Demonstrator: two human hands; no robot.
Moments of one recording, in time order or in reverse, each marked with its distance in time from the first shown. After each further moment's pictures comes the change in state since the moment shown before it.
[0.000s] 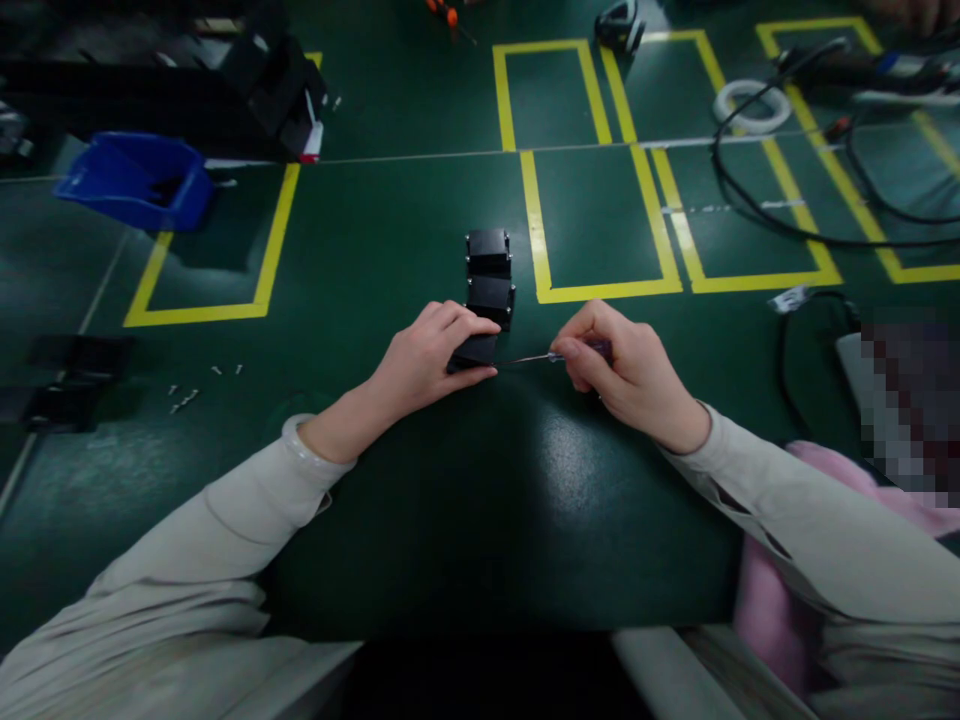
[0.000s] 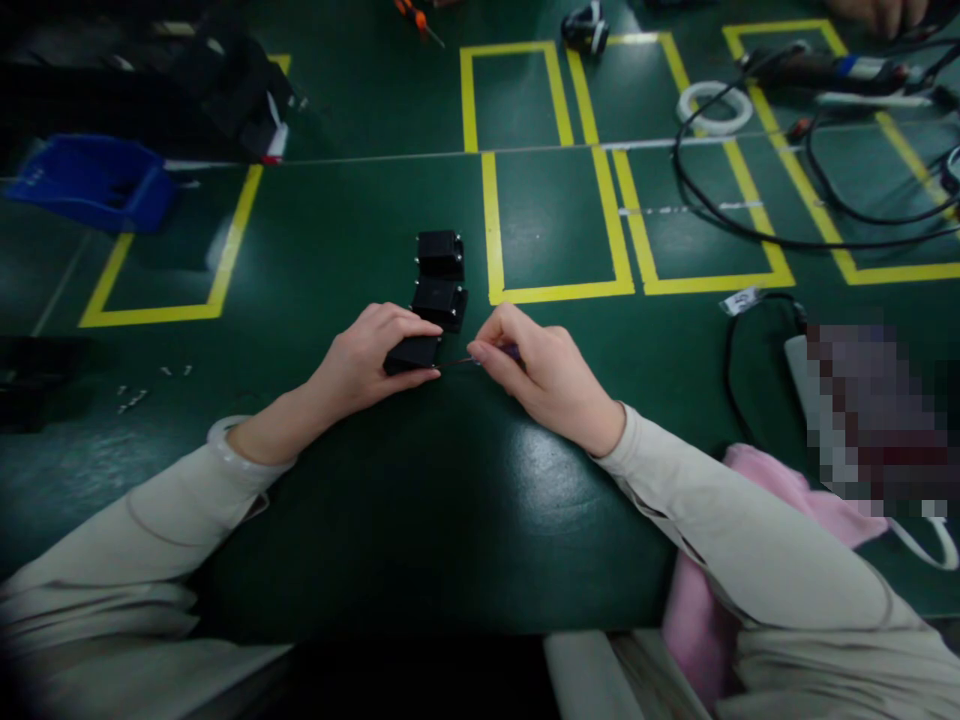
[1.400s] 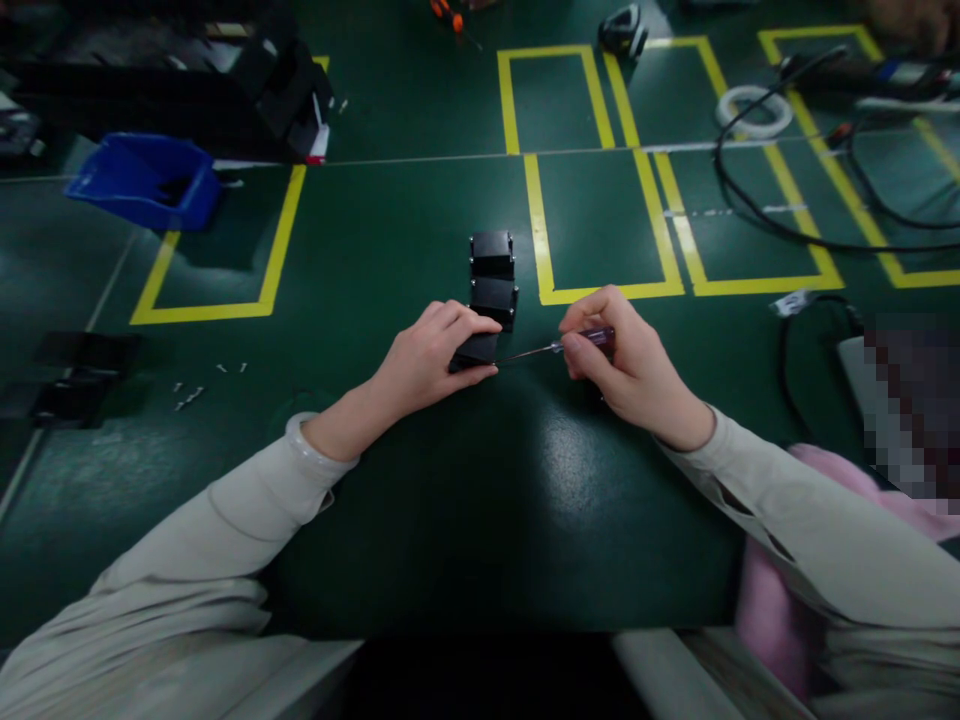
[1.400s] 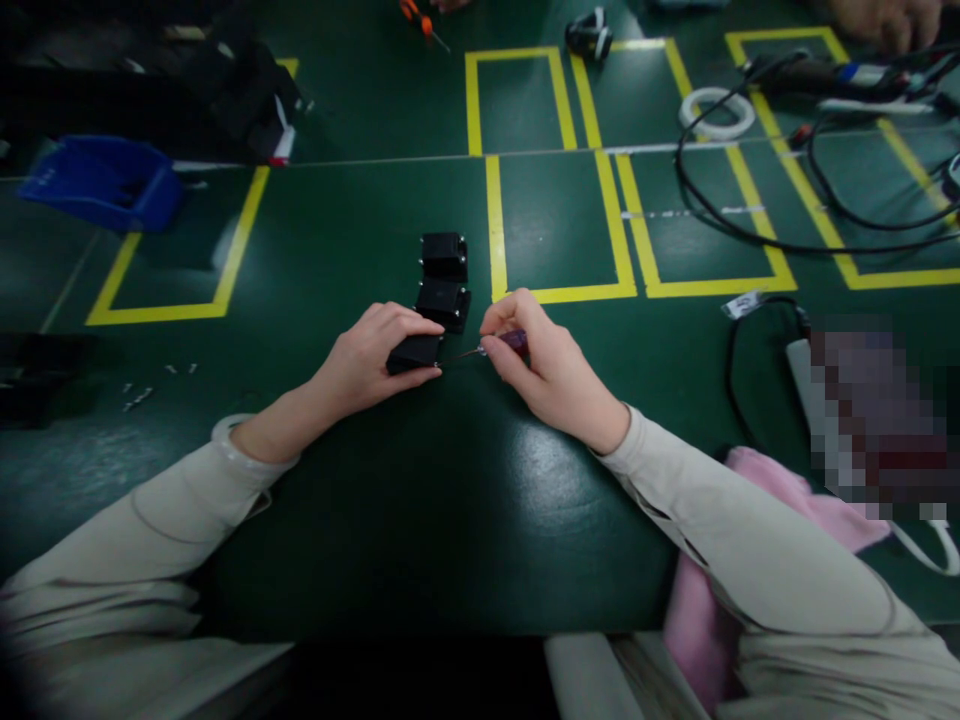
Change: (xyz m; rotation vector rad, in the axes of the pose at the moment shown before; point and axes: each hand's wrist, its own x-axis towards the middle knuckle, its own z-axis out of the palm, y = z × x) left_hand 0.000 0.001 -0.002 0.012 -0.005 -0.016; right_hand 0.000 0.008 0.003 0.097 0.038 0.026
